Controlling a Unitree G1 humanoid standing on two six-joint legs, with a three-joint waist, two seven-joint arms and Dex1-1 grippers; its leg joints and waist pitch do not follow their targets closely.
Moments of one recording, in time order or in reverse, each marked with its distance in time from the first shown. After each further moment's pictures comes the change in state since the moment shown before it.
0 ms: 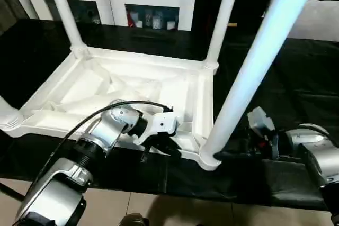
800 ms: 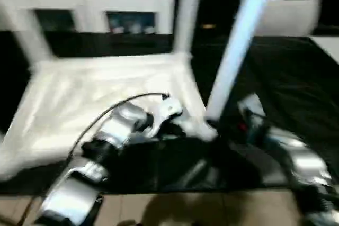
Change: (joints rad) left arm -0.046 -0.204 0.139 0.093 0.041 0.357 0.466; right arm -0.034 0.341 -0.162 0.026 -0.096 0.182 -0.757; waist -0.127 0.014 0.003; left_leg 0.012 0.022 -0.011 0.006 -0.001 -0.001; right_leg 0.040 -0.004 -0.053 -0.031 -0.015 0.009
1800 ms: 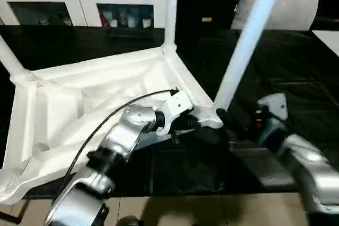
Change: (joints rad) left arm 0.122 0.041 0.000 -0.261 -0.052 -0.113 0.016; right arm 0.242 -0.123 -0.065 -0.454 0.108 0.094 -0.045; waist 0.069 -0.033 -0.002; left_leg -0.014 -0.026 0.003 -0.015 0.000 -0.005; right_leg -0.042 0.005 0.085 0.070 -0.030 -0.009
